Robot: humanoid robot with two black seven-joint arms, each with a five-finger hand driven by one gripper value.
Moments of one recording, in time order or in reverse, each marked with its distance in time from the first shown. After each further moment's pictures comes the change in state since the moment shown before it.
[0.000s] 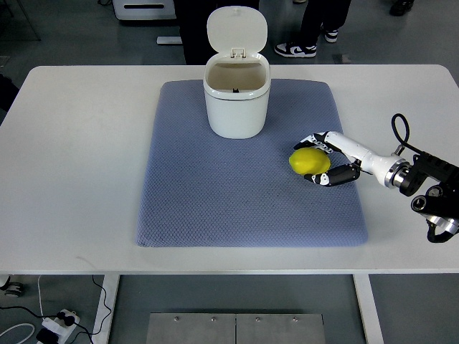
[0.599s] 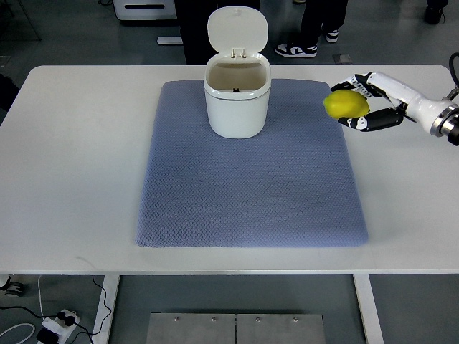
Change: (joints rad) left arm 0.000 0.000 0.000 0.000 0.000 0.000 0.000; right arm 0.186 -0.168 0.018 -0.004 0.056 0.107 0.010
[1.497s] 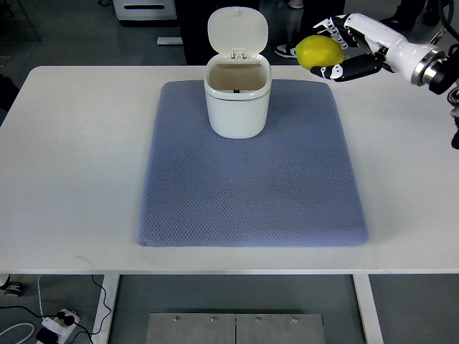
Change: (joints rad) left arm 0.000 0.000 -0.001 0.000 0.000 0.000 0.000; right arm 0.177 0.141 -0.004 -0.015 0.145 0.063 -0.050
